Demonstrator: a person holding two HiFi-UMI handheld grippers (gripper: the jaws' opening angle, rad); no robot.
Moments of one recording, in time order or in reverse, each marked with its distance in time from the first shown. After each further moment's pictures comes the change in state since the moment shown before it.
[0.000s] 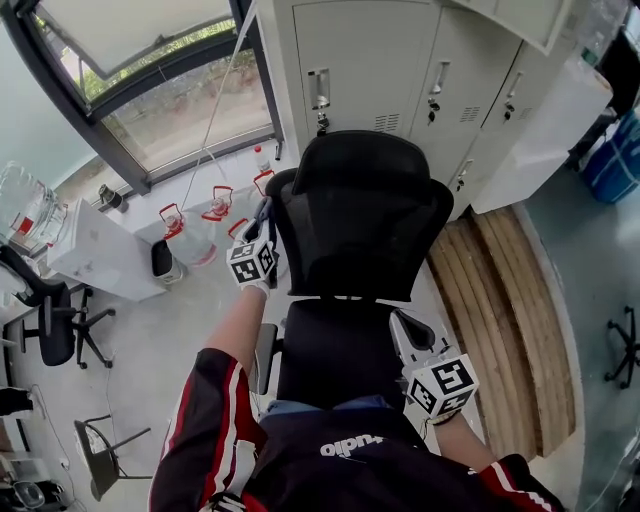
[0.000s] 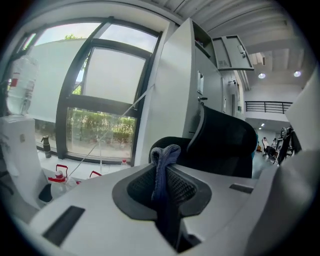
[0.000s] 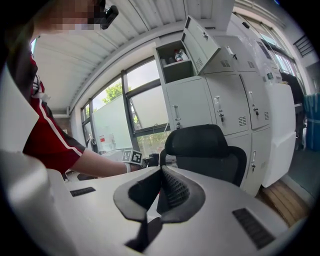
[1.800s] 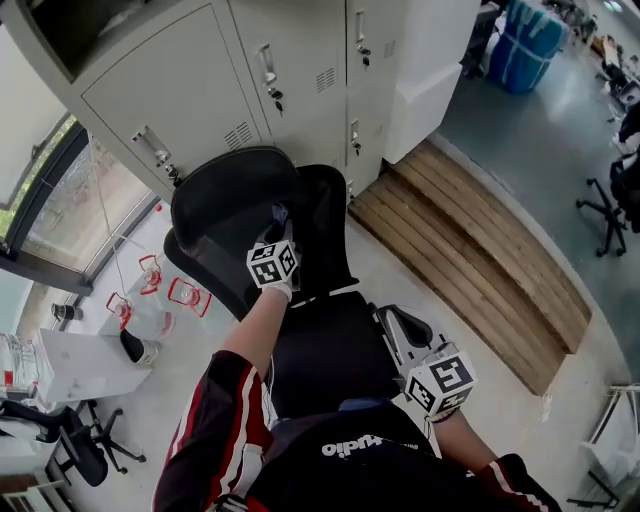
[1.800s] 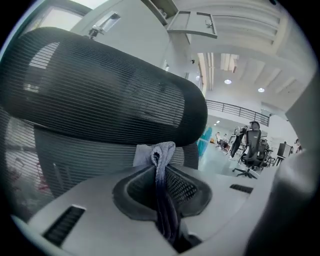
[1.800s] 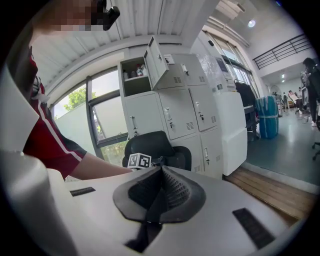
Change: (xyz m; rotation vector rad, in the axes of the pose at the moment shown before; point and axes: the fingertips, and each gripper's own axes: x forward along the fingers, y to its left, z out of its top) left arm 0.116 -0.336 -0.068 0.065 0.159 -0.486; right arm -0.100 -0.118 -0.023 0.179 -0.099 -0.398
